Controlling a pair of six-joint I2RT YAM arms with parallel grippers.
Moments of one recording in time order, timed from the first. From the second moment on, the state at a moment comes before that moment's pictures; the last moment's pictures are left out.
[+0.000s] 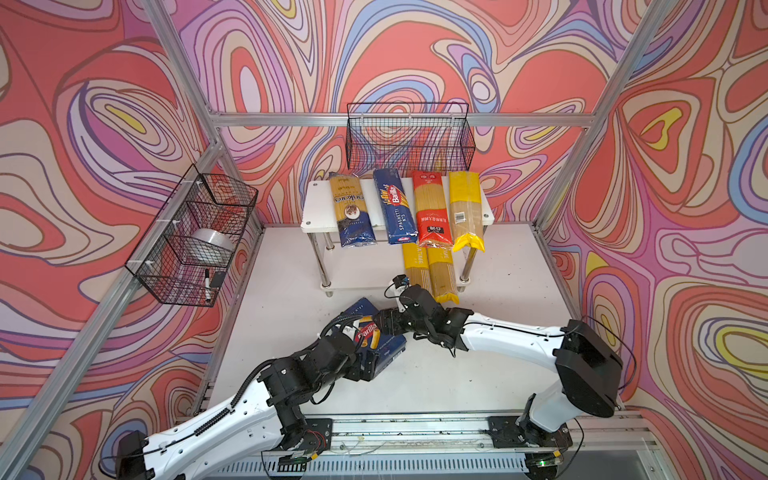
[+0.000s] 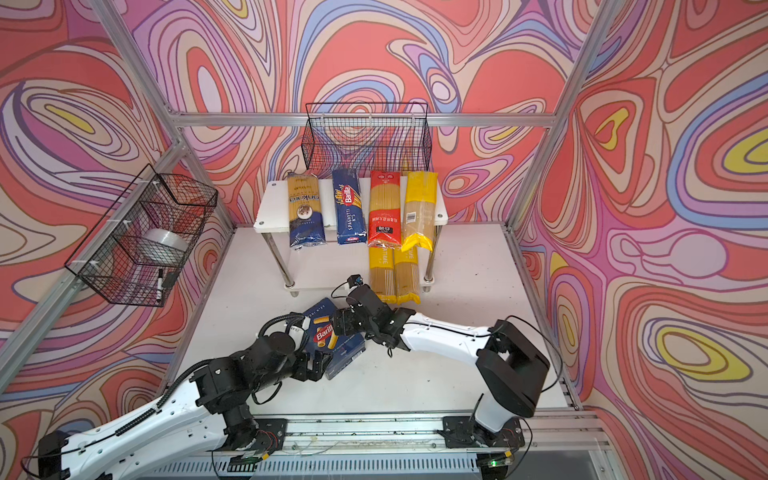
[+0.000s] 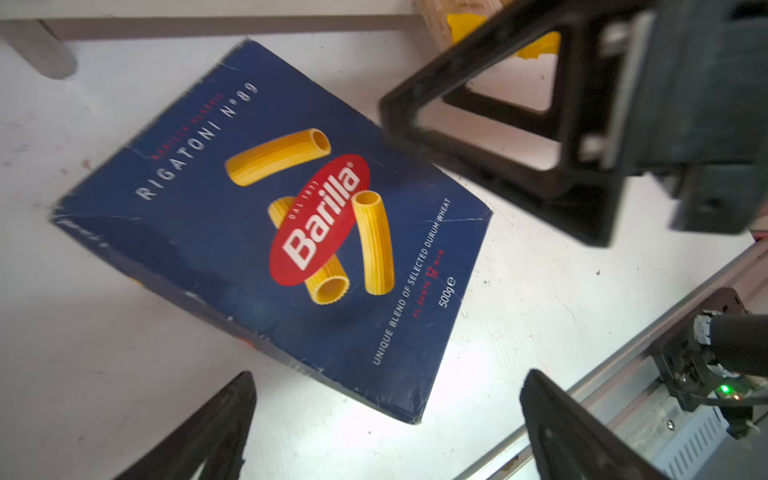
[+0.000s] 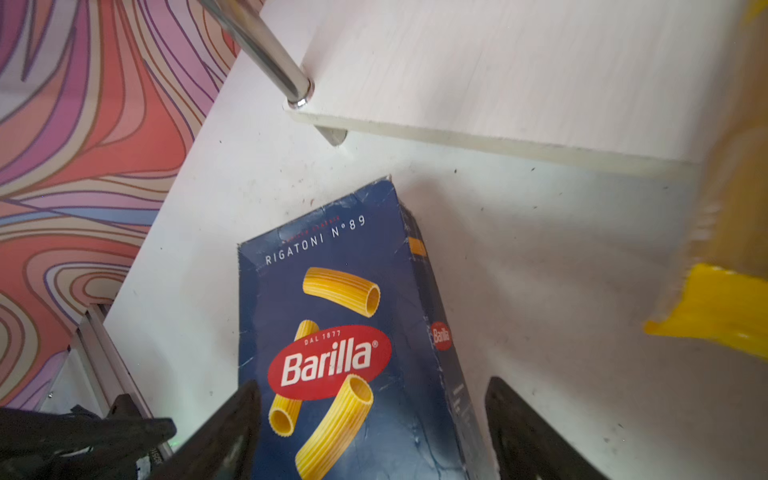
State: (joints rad) left arm -0.92 0.69 0.56 -0.65 -0.21 -0.65; right arm 0.93 1.57 1.02 -0.12 0.04 0.61
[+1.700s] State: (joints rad) left arm -0.27 1.08 0.41 -0.04 0.32 -0.37; right arm 1.23 1.38 0.55 0.25 0.29 0.95
